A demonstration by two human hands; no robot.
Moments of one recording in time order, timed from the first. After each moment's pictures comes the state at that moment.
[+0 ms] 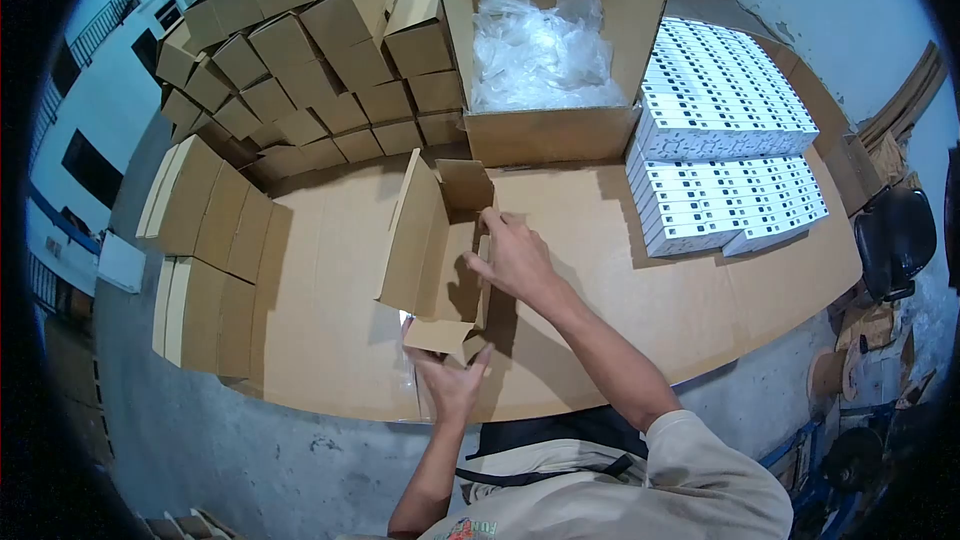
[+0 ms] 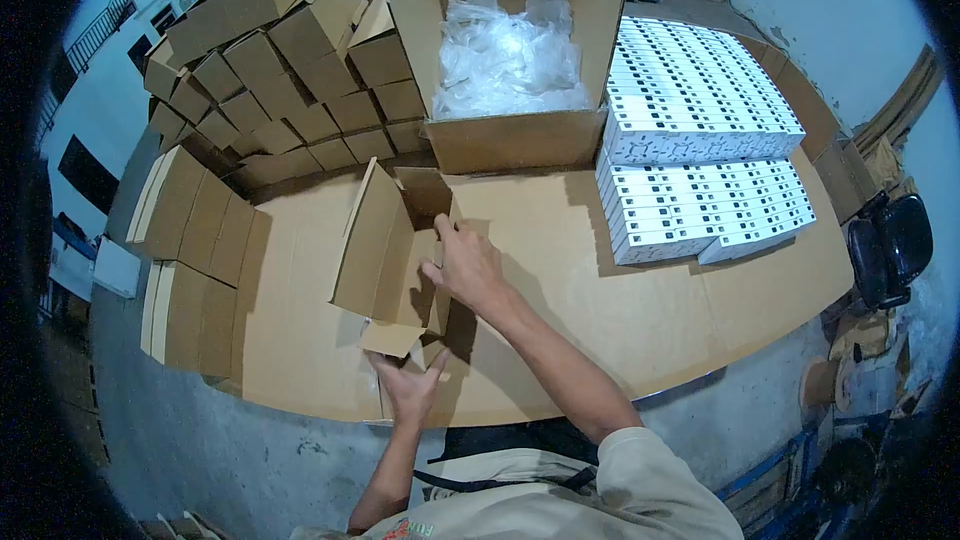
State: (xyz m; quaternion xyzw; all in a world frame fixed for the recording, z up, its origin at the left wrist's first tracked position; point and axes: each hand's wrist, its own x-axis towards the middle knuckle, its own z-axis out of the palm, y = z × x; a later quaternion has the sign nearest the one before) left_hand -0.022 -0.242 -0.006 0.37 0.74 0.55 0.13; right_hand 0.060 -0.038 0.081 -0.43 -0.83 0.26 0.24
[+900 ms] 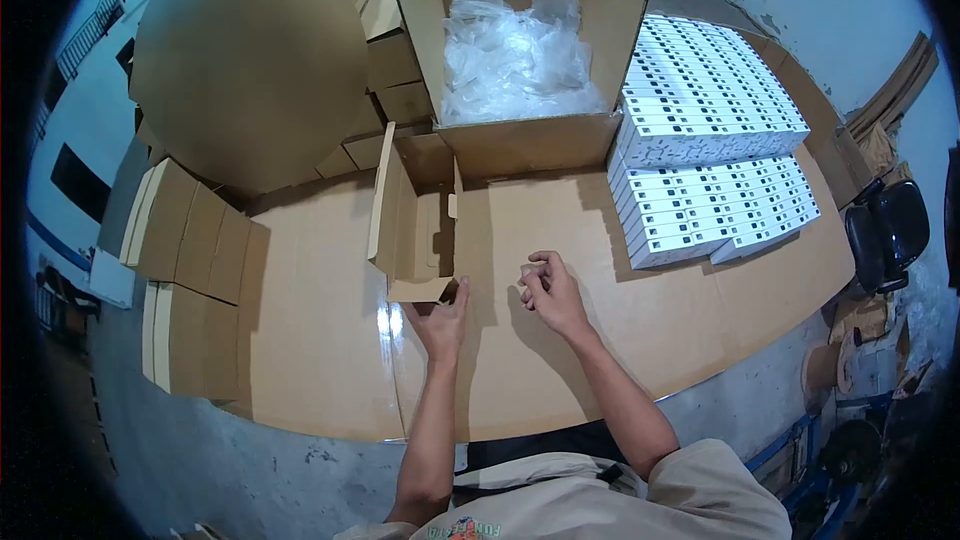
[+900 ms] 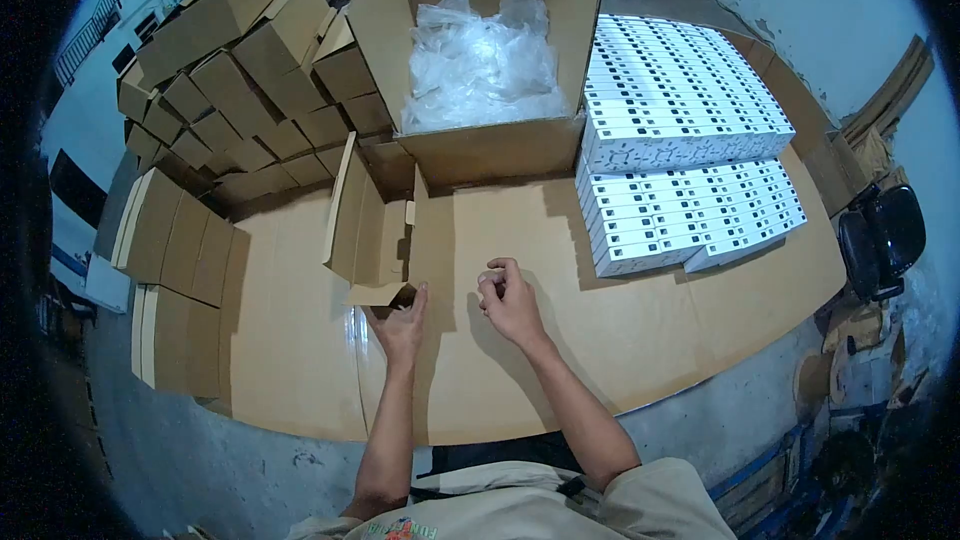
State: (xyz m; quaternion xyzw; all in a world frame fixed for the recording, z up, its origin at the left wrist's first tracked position) left_hand -0.044 -0.111 -0.041 0.36 0.70 0.60 0.11; right_hand 0.139 -0.039 -0.010 -0.48 -0.57 0.56 0.36
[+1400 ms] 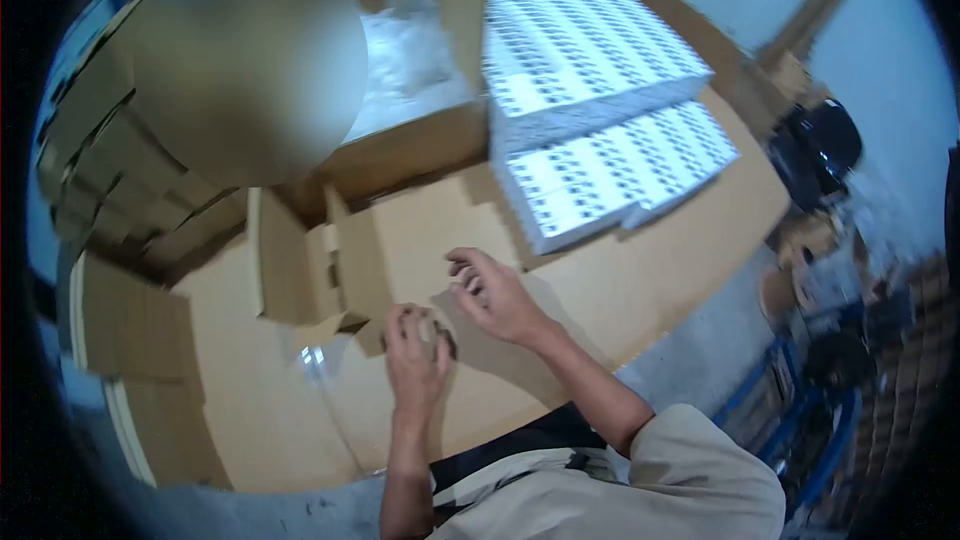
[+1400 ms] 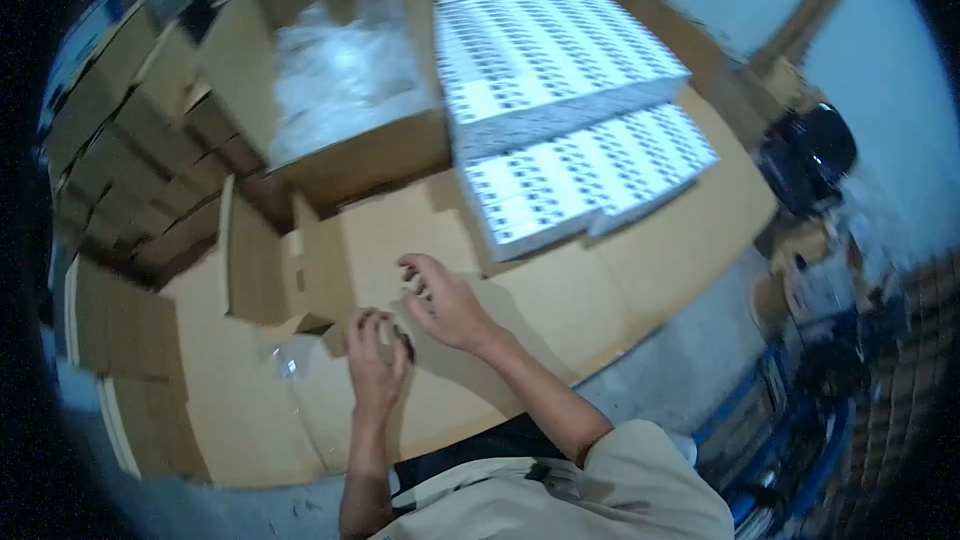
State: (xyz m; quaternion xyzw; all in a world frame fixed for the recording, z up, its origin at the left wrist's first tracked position) left_hand 0.028 -0.133 -0.002 0.66 0.65 0.35 0.13; right_hand 0.201 -0.043 0.053 -0.41 -0.72 0.39 0.41
